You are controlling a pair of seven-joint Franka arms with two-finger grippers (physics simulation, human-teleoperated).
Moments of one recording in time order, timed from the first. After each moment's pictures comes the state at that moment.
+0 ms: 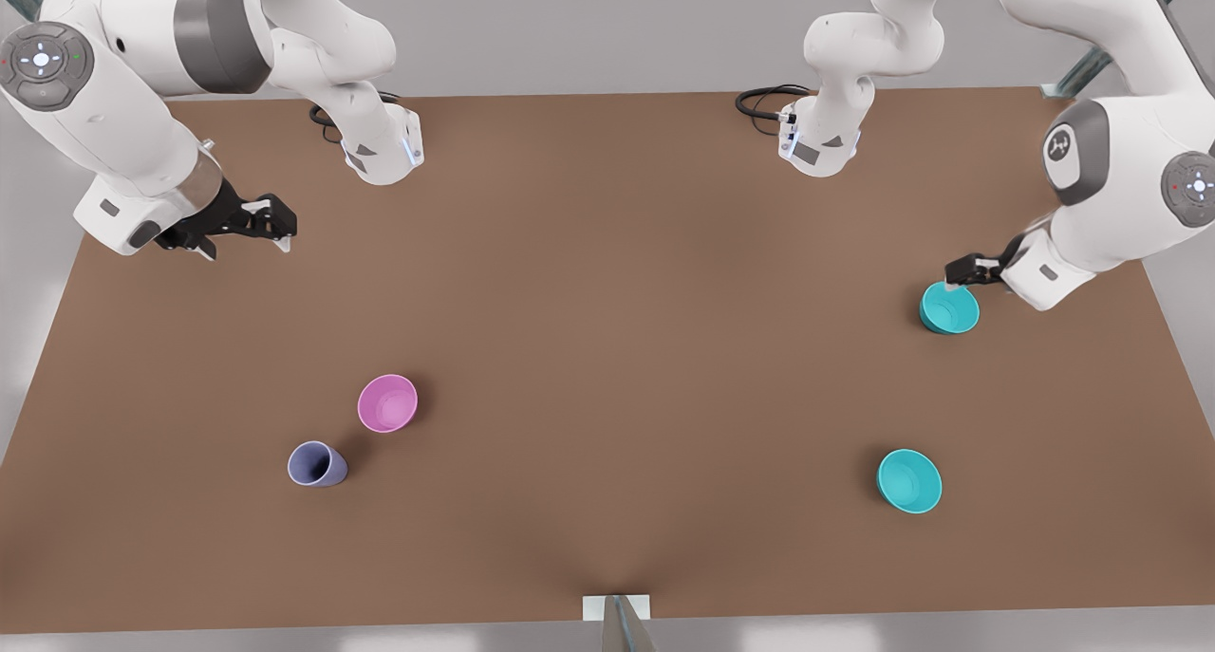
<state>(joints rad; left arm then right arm) -0.05 0.08 0.12 -1.64 -0.03 1.56 0.10 0.15 0.06 0.02 -1.34 -0.07 1.34 0.01</state>
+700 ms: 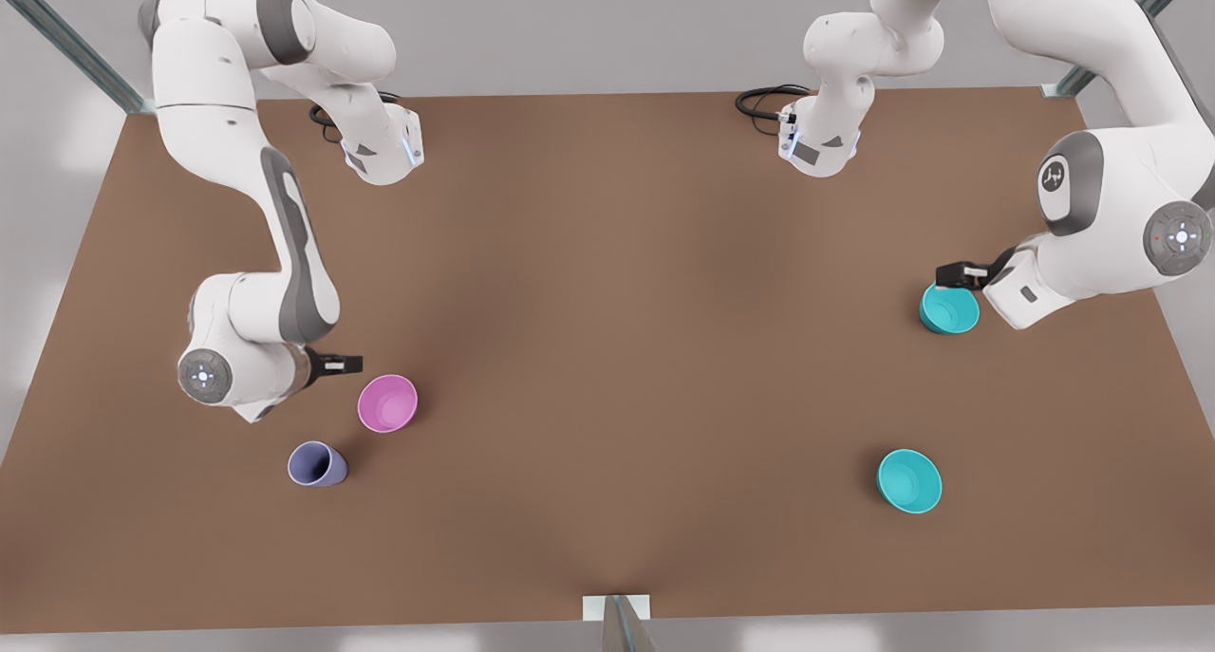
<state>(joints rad) -0.07 0.18 0.12 -1.53 -0.02 1.41 0.17 0.03 0.45 0.01 -1.71 0.06 1.83 0.04</state>
